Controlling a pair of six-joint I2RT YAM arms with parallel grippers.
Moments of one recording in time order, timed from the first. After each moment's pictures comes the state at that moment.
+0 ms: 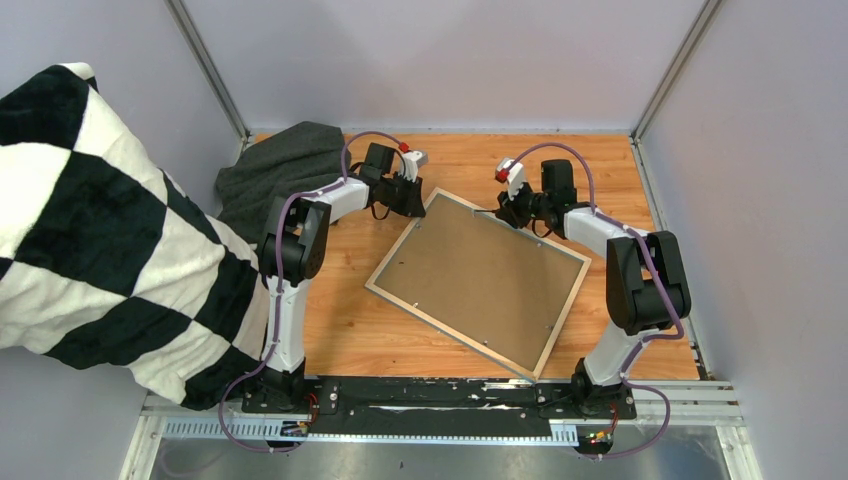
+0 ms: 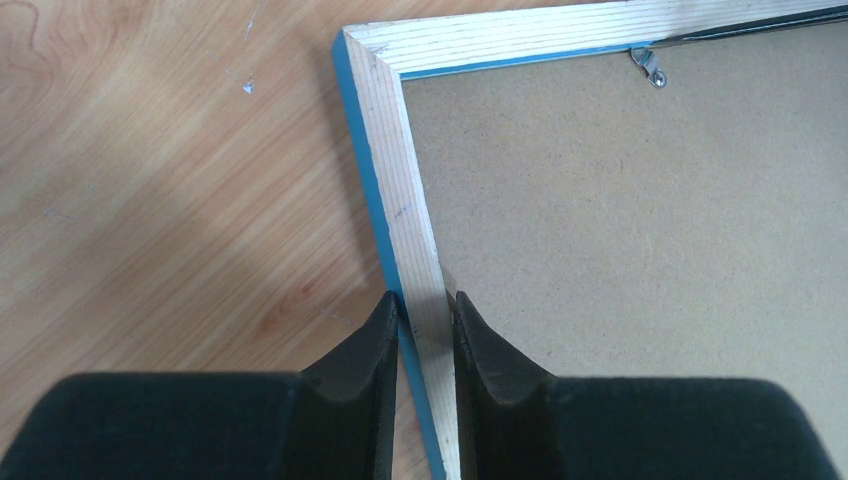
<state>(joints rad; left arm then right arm) -0.36 2.20 1.54 -0.19 0.55 0.04 0.18 1.72 1.03 0.02 -0.58 -0.57</state>
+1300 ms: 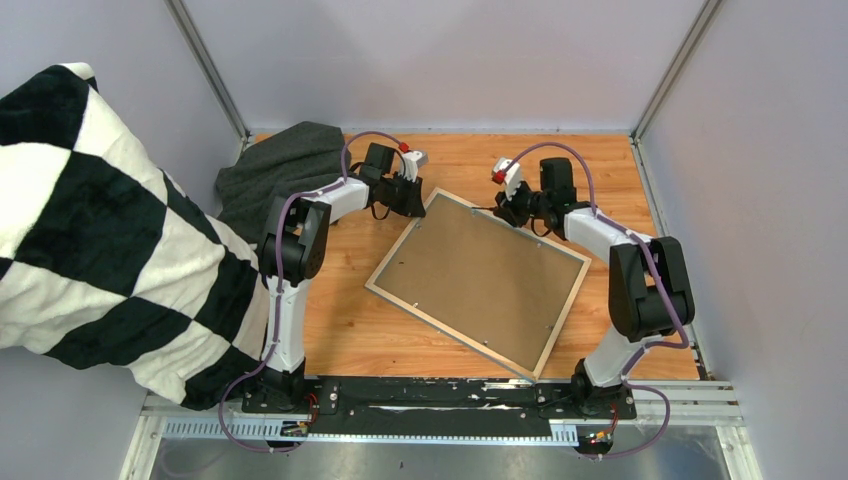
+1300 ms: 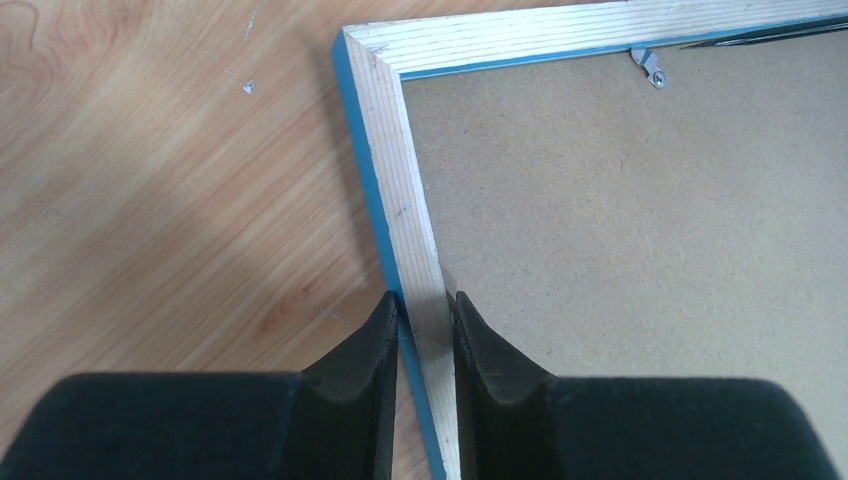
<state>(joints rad) -0.36 2.20 1.54 -0.19 0.55 0.04 0.20 1.68 1.03 0.00 -0.59 -0.62</state>
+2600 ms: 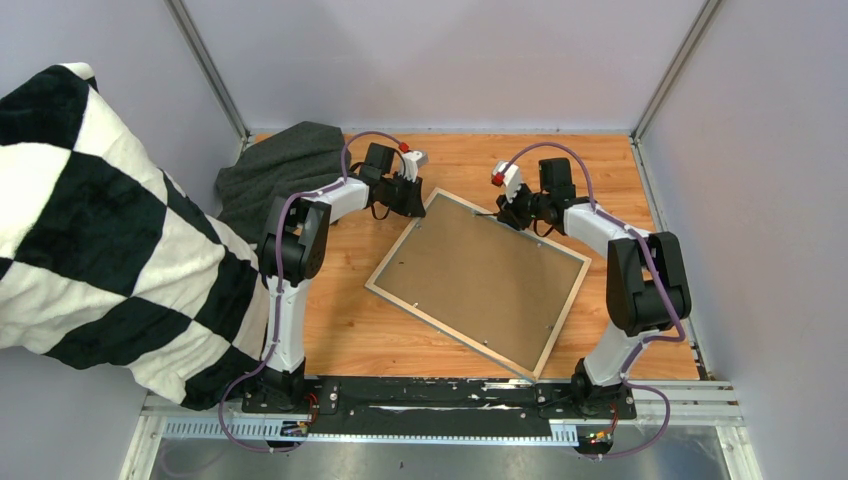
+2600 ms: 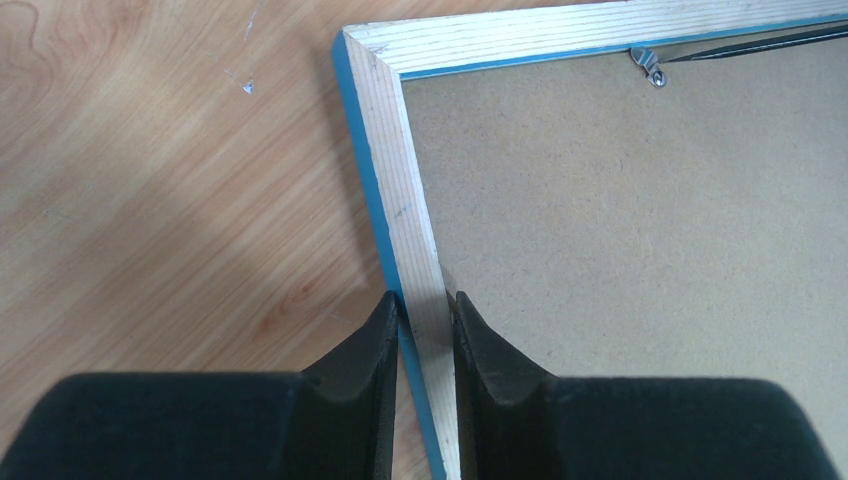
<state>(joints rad) -0.36 2.20 1.54 -0.19 0.55 0.04 0.19 1.71 1.07 -0.12 -0.57 -0.67</state>
